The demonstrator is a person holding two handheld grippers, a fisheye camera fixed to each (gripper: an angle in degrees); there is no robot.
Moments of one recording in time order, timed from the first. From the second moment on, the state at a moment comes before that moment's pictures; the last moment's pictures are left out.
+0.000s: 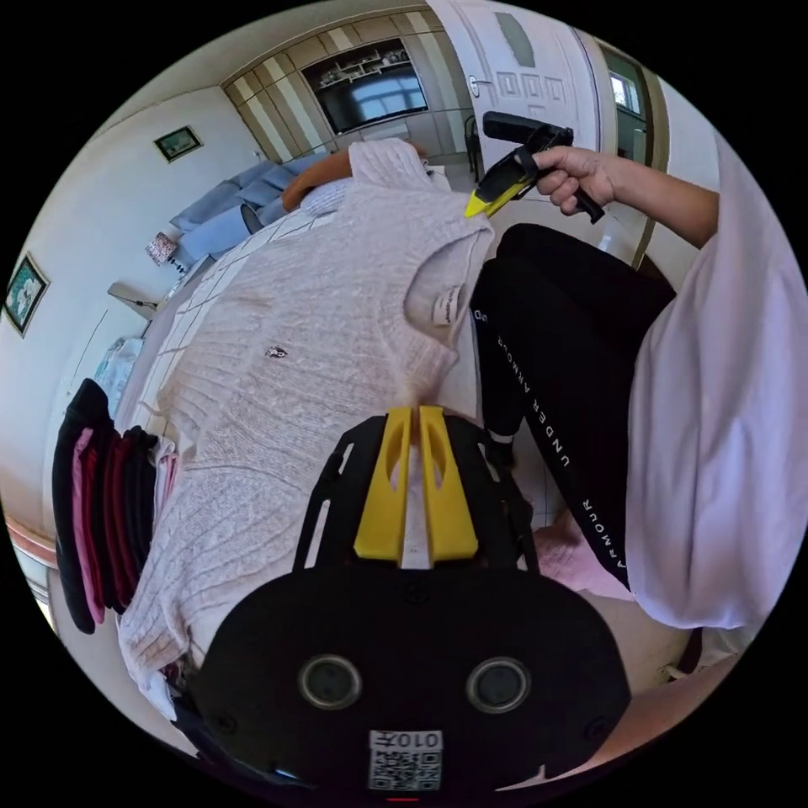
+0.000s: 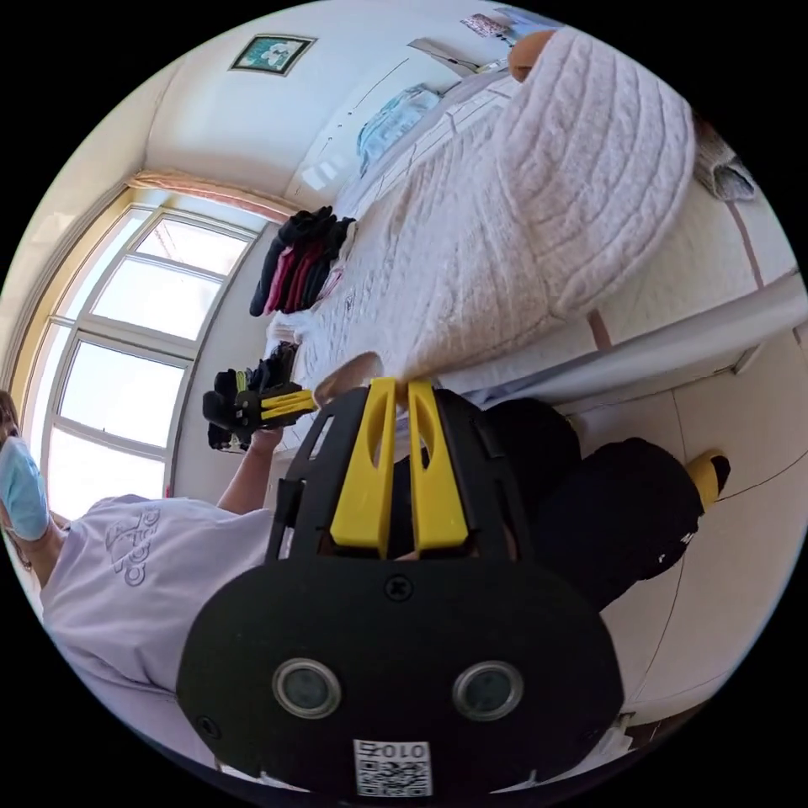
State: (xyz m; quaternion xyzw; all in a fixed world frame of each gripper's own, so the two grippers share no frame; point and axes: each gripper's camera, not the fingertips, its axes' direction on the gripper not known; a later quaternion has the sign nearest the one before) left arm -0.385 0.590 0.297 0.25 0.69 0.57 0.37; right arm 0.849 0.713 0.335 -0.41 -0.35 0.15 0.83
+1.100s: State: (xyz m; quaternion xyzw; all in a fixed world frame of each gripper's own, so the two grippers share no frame) left arm -0.247 0.551 0.319 -0.05 0.79 0.50 0.36; right arm 0.892 0.727 0.332 -0.30 -0.32 0.10 0.89
